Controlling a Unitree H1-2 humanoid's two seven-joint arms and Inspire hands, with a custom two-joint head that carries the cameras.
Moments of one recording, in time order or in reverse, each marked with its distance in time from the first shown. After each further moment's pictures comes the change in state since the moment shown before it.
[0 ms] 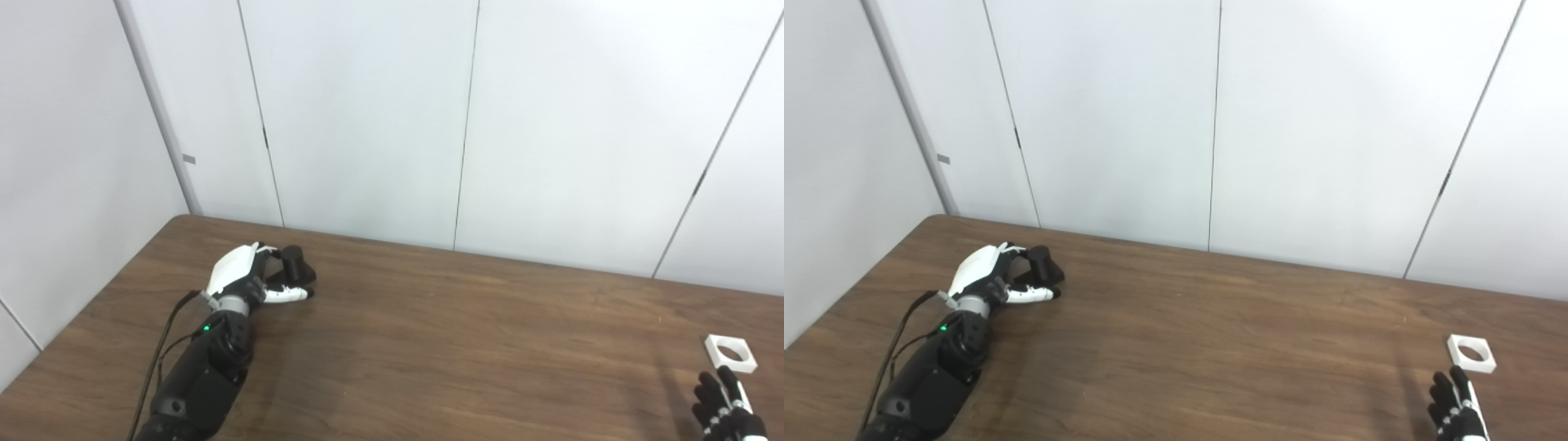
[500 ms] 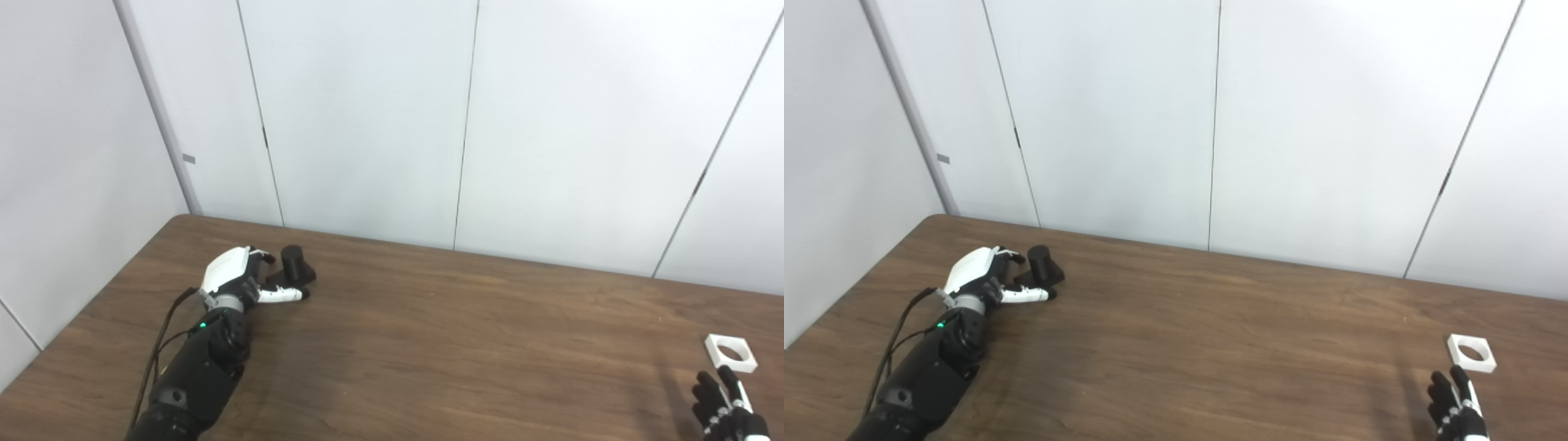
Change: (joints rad) left arm -0.036 0.028 -0.034 0.079 0.002 0.030 0.006; right arm 0.001 0.001 -0.001 -0.001 -0.003 0.000 0.000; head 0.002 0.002
